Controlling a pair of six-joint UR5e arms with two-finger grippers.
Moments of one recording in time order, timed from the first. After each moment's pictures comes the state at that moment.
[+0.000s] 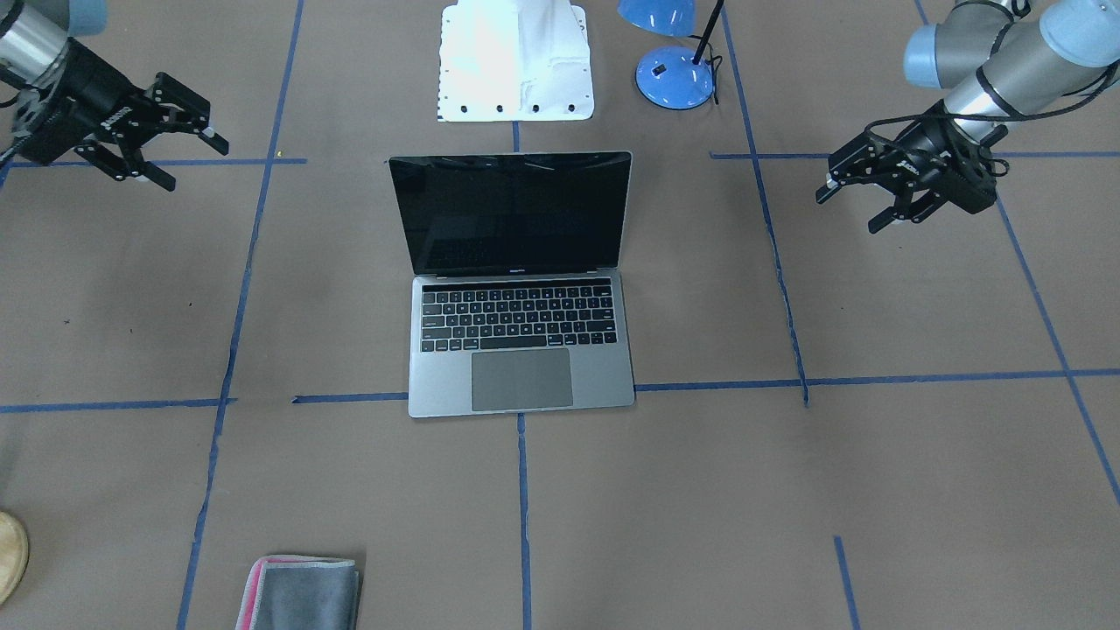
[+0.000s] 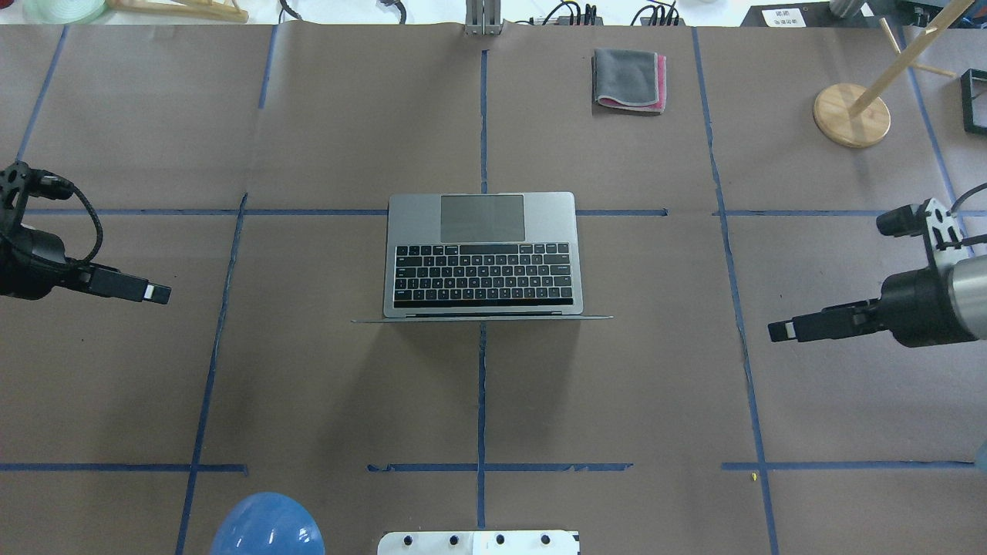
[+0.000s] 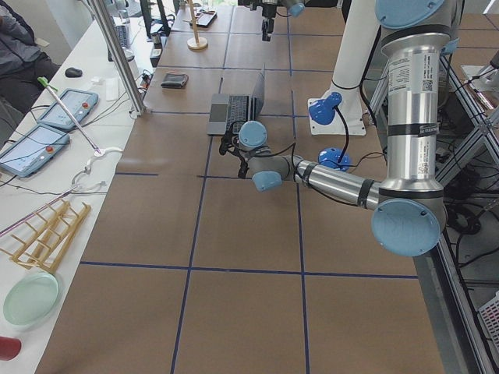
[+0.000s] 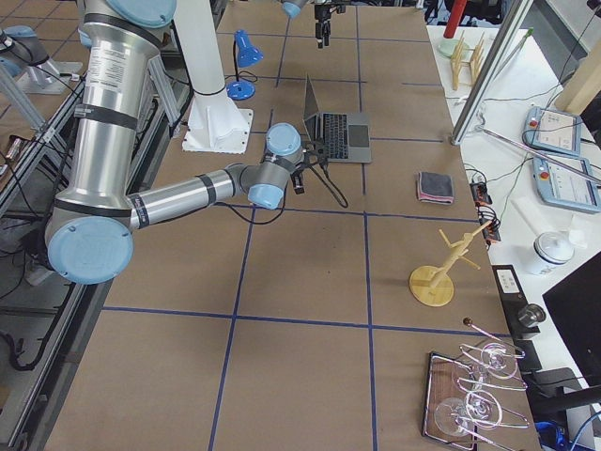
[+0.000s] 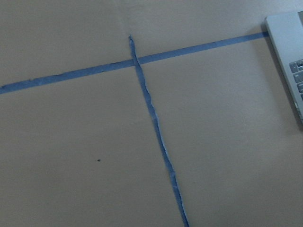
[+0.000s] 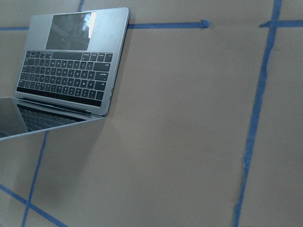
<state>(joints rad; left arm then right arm) -0.88 -1.50 -1.86 -2.49 -2.28 -0.95 0.75 -1.78 2.03 -0.61 2.17 1.12</state>
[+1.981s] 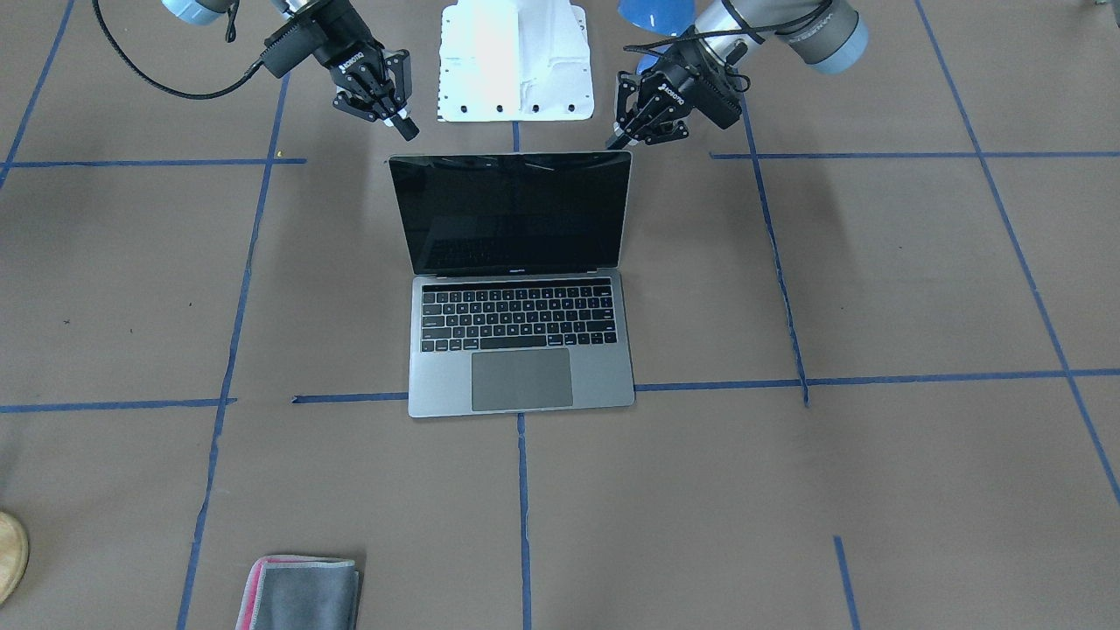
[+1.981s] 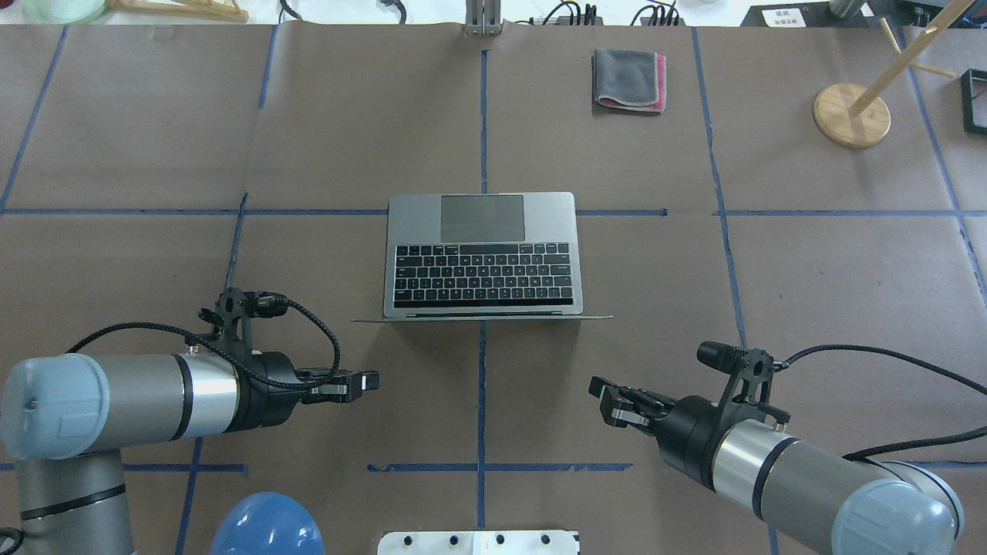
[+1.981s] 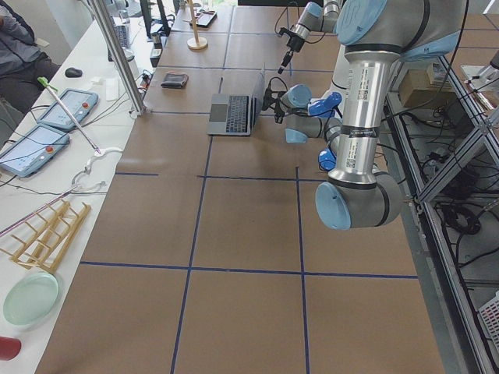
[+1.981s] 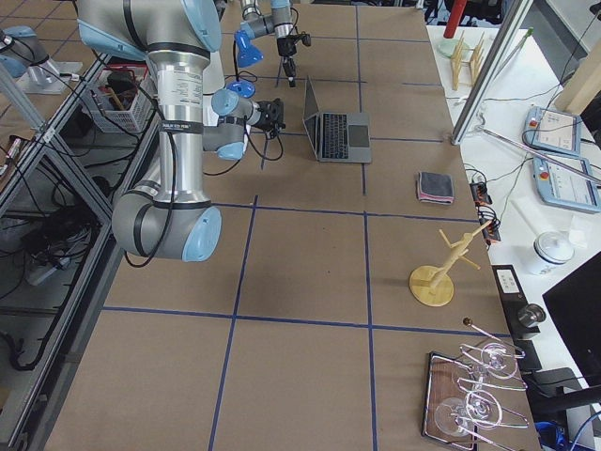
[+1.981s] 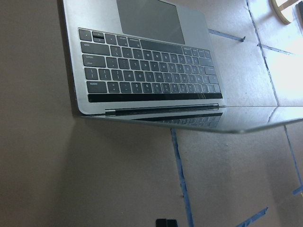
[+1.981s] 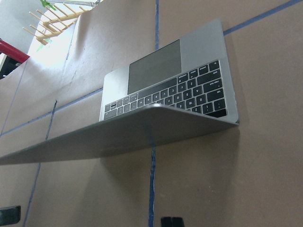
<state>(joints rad) -0.33 -1.71 -1.99 -2.50 -1.68 -1.35 0.10 -1.57 2.13 -0.71 1.15 1.53</state>
